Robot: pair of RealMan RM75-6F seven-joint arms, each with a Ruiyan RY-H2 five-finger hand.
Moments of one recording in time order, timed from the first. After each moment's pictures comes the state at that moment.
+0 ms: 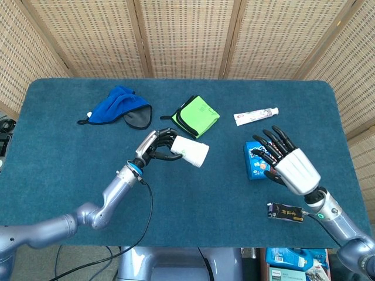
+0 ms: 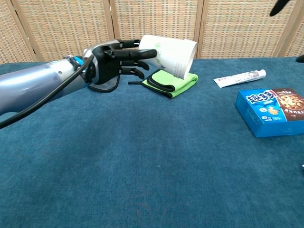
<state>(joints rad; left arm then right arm) -0.87 -1.73 -0.41 -1.27 1.21 0.74 -0.98 0.49 -1.27 0.17 -1.23 -1.90 1.52 0.12</state>
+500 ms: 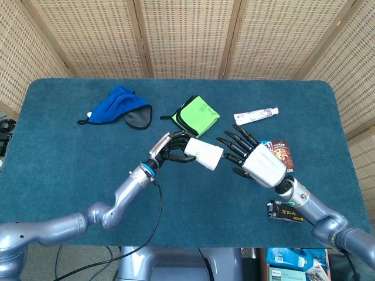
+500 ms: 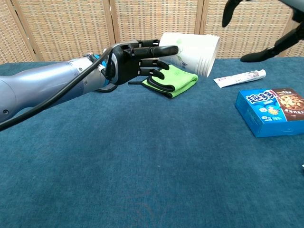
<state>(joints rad) -0.91 -1.77 -0.46 -1.29 1.15 0.69 -0.97 0.66 -1.43 0.17 -1.07 -1.97 1.56 0.18</state>
